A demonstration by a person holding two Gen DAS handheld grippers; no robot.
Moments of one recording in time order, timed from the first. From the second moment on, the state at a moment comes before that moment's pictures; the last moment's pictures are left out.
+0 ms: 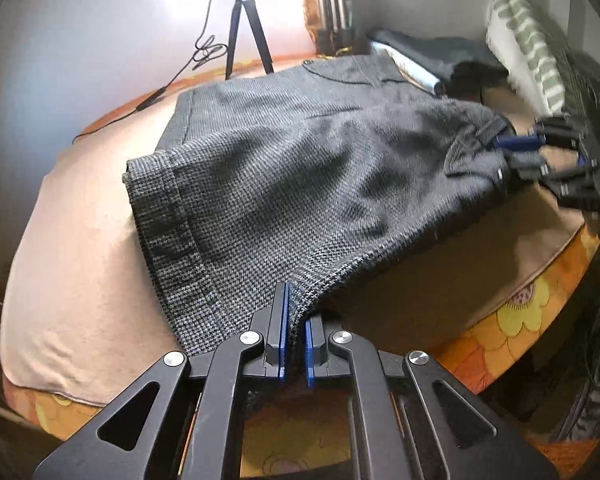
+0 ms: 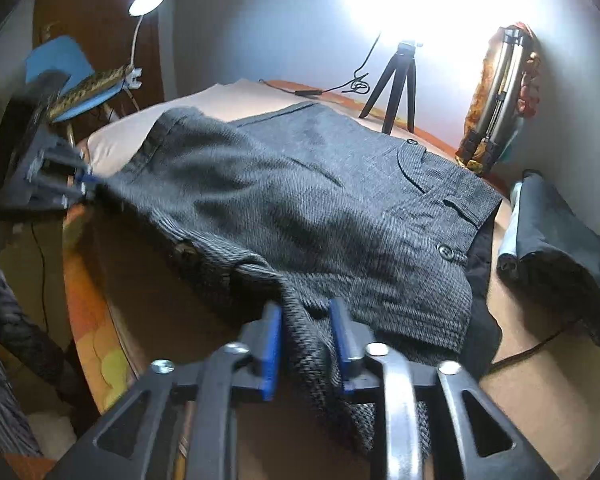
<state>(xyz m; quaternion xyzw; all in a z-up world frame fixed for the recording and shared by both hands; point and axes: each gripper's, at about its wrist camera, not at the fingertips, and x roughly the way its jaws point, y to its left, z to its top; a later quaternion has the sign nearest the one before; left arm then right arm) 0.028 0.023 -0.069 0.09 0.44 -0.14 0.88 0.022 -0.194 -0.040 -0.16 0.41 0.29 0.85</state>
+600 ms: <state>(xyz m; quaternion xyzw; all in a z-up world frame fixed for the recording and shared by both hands) 0.031 0.023 -0.052 0.08 0.40 -0.14 0.90 -0.012 -0.216 -0.062 -0.26 0.41 0.27 0.83</state>
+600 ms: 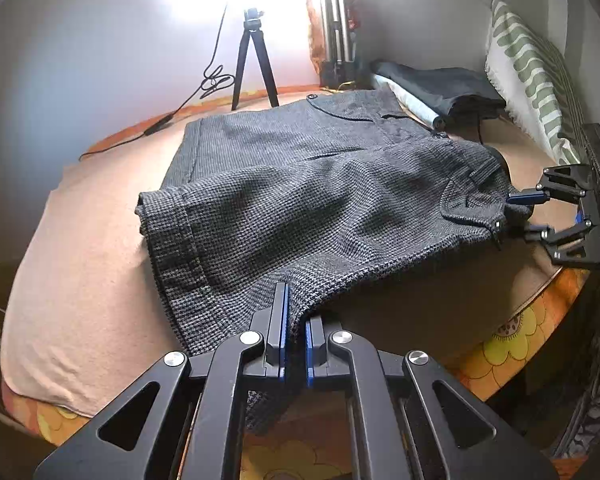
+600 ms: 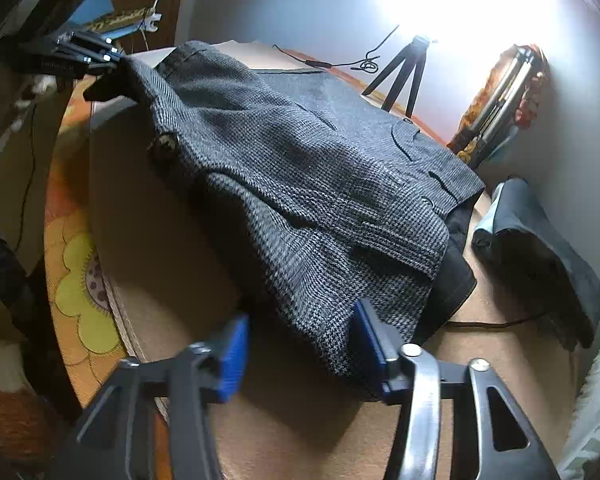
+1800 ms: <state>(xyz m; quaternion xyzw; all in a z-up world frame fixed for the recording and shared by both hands) 0.112 0.004 0.060 0.20 0.29 -0.11 0.93 0.072 -0.238 0.066 -0.19 0.28 0.18 0.93</state>
